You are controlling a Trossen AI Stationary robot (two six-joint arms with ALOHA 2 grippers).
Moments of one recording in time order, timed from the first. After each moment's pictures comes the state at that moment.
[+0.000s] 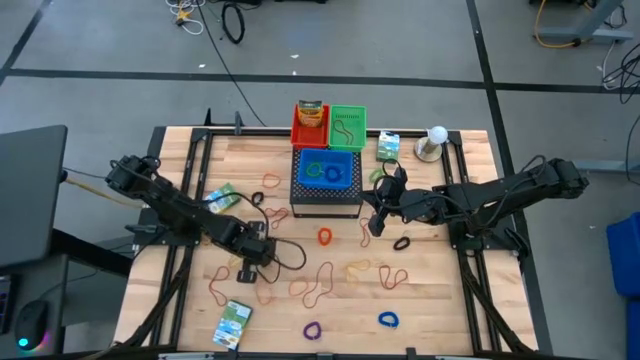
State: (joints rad) left arm -0.39 1.52 0.72 -0.49 -0.13 -0.31; right arm 0.22 1.17 0.91 -0.24 0.60 0.35
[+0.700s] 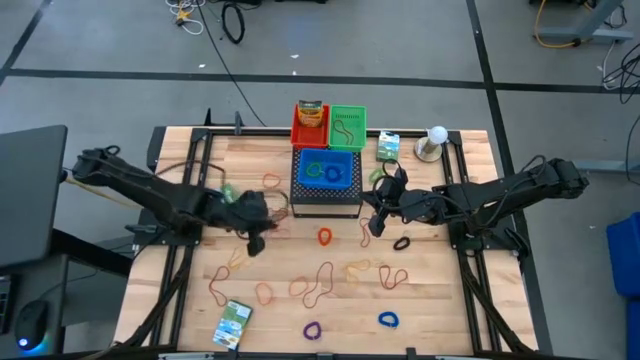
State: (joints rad) left arm -0.30 1.07 0.72 -0.37 -0.37 -0.53; right arm 0.22 1.17 0.91 -0.26 0.59 0.39
